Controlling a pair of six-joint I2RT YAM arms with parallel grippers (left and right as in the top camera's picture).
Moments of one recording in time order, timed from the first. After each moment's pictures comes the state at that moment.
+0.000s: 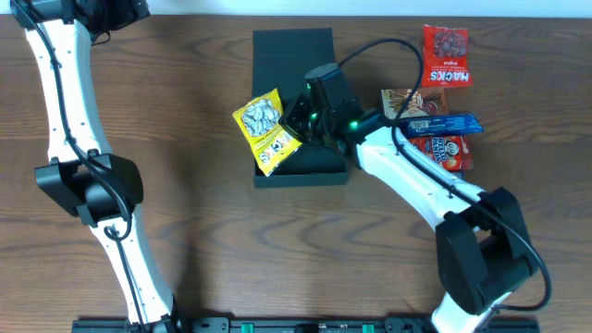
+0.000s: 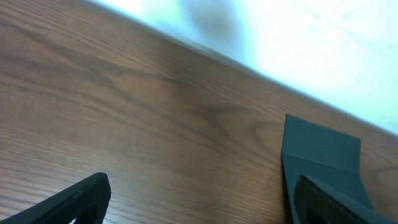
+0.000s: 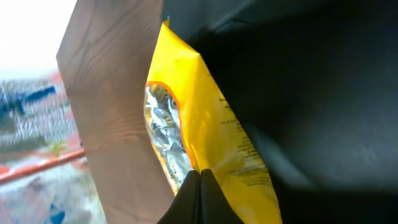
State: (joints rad) left arm 0.21 2.35 2.64 -1.18 0.23 -0.23; right arm 0.56 1.86 1.34 -0.30 -0.26 1.18
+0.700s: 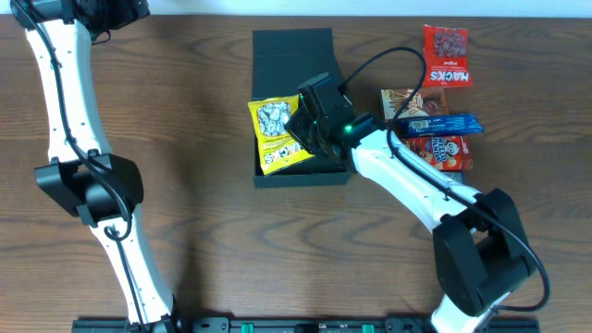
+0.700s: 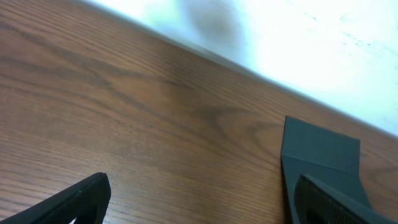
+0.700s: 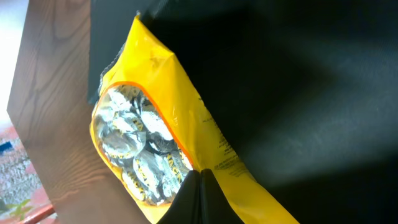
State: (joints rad) left arm 0.21 2.35 2.64 -1.17 0.23 -0.23; right arm 0.58 1.86 1.34 -0.42 -0.08 1.29
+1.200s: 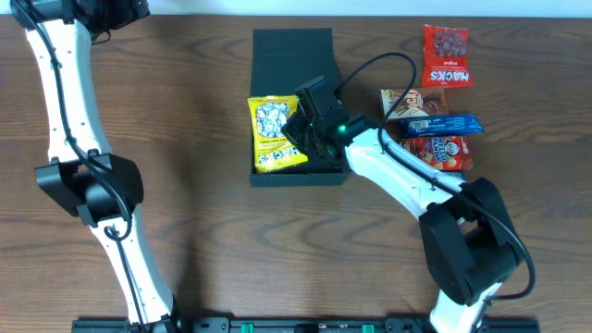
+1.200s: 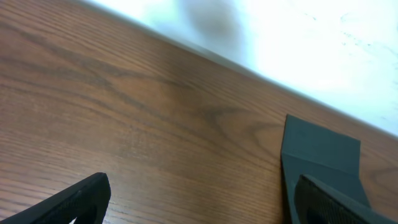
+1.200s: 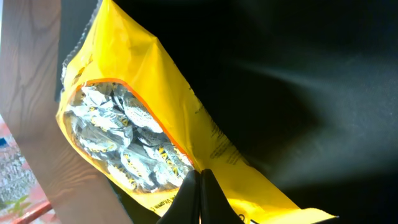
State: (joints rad) left arm 0.21 2.35 2.64 -1.17 0.23 -0.23; right arm 0.58 1.92 1.34 -0.39 -0.13 1.30
